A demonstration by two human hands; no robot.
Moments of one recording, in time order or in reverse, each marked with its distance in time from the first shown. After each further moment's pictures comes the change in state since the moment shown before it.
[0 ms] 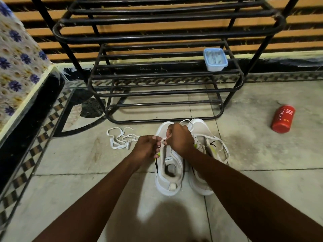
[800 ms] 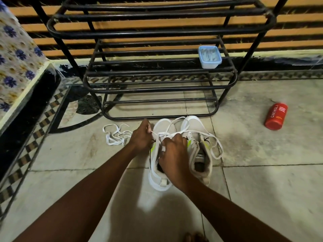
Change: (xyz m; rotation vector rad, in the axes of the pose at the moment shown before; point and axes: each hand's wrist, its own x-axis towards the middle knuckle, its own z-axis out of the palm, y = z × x) left_hand 0.024 0.004 -0.003 0.351 0.053 0.185; right_hand -0.090 0.004 0.013 -0.168 0.324 -0.222
